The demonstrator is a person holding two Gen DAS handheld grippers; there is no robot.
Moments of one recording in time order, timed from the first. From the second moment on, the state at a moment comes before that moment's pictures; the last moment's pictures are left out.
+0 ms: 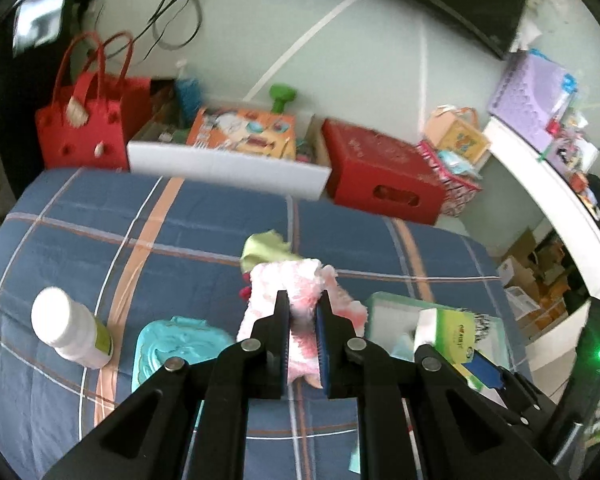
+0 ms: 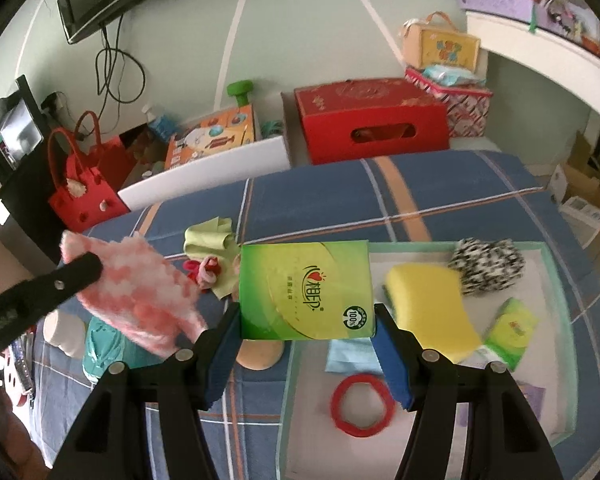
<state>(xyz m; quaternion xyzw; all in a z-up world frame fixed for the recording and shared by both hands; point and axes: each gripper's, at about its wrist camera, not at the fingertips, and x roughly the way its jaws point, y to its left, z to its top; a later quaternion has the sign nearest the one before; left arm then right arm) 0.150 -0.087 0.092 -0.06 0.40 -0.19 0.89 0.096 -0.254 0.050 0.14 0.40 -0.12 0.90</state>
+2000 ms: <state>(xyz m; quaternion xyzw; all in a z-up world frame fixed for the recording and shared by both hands) 0.102 -0.214 0.037 0.05 0.49 -0.28 0.82 0.018 -0.393 0.028 0.15 0.46 -0.32 0.81</state>
